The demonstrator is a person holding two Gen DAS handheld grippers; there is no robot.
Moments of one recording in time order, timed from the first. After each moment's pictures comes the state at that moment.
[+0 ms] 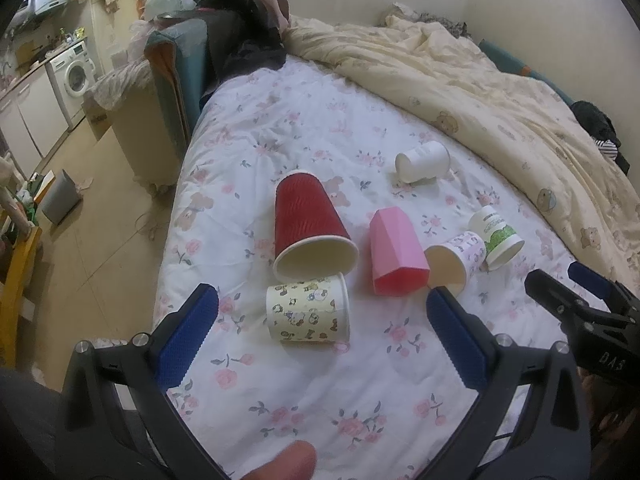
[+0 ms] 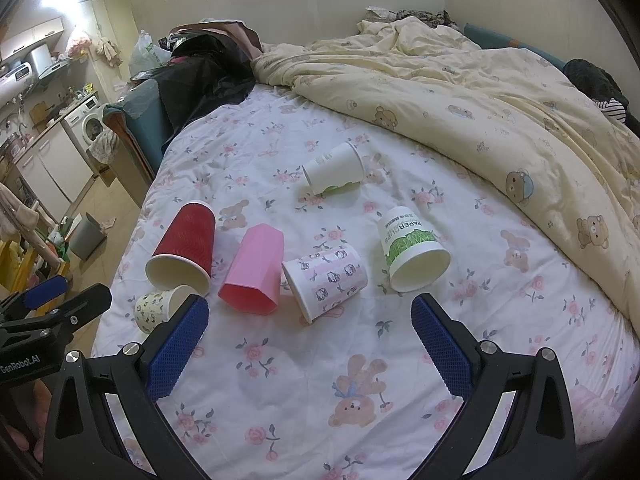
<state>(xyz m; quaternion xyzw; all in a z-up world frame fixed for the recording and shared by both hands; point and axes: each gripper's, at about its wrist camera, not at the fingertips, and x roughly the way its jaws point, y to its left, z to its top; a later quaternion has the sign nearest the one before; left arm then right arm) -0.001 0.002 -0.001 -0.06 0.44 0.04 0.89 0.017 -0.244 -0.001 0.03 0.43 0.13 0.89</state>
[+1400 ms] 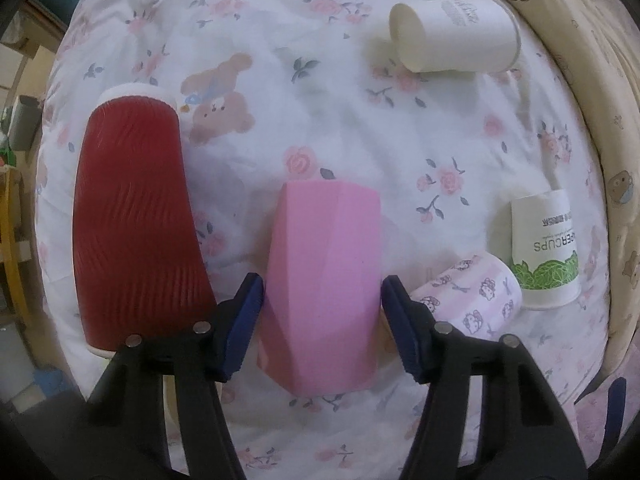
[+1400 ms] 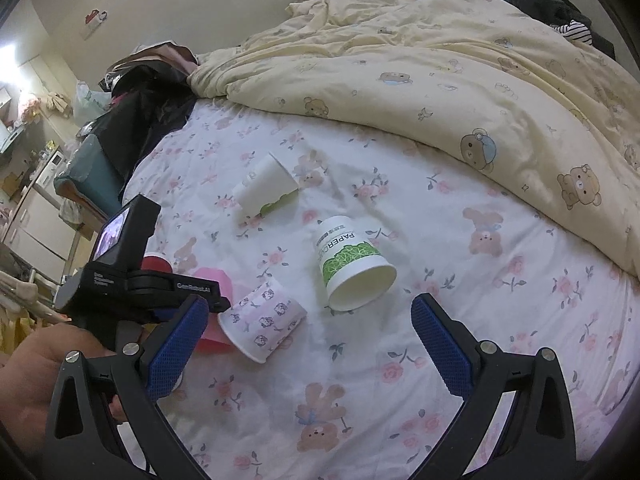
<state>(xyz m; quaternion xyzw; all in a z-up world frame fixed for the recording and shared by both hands) 0.196 -0.078 -0.129 -0.09 0.72 0.04 0.69 0.075 -0.319 -0.003 0.13 0.47 0.07 0.87</state>
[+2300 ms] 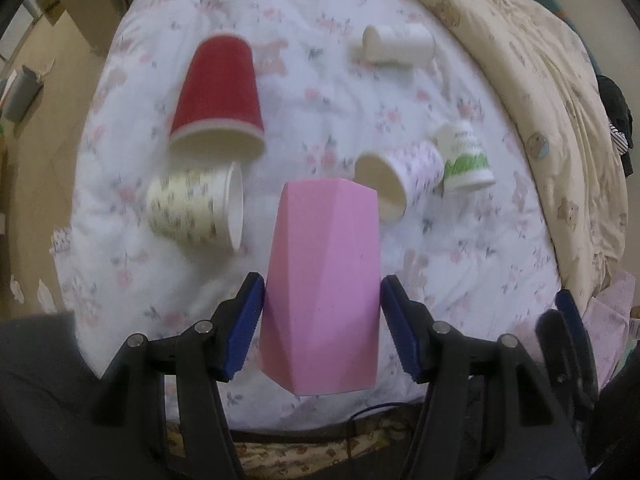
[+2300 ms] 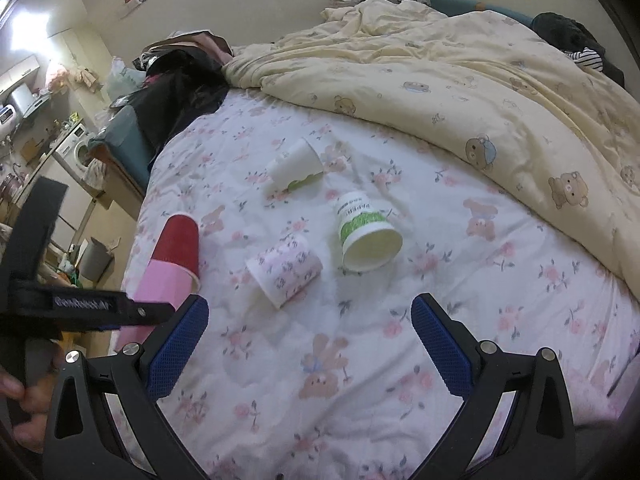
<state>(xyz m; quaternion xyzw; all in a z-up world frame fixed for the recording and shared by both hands) 0.055 -0.055 -0.041 -0.17 0.67 0.00 0.72 0.003 -0.308 0.016 0.09 0.45 0.11 0.88</state>
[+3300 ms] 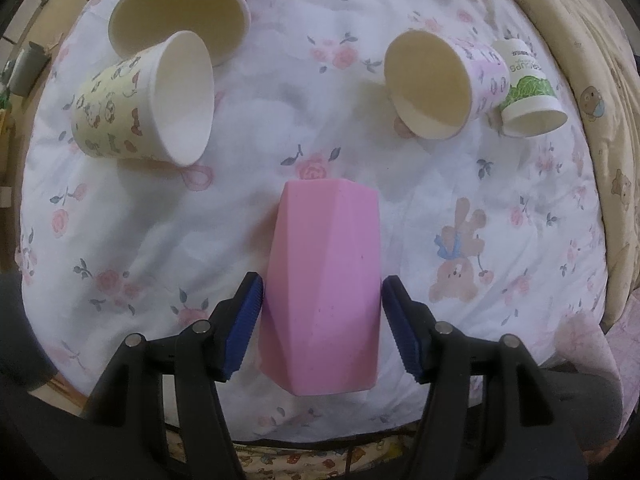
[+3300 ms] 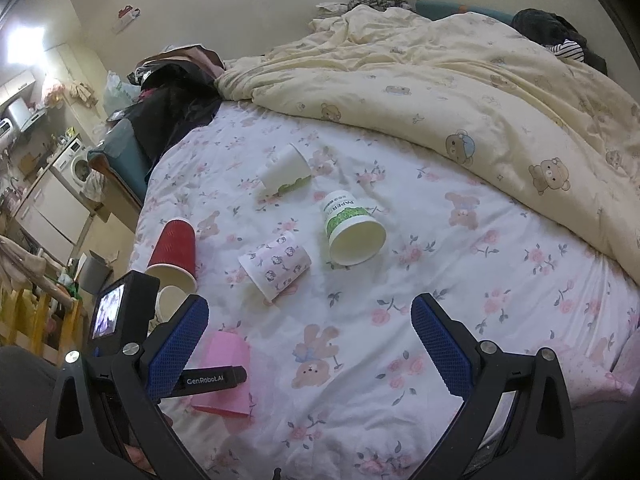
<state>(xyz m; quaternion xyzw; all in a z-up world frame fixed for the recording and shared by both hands) 0.040 -0.097 -0.130 -0.14 0.71 0.04 0.69 -0.012 -0.322 0.015 0.11 0.44 0.10 0.89</state>
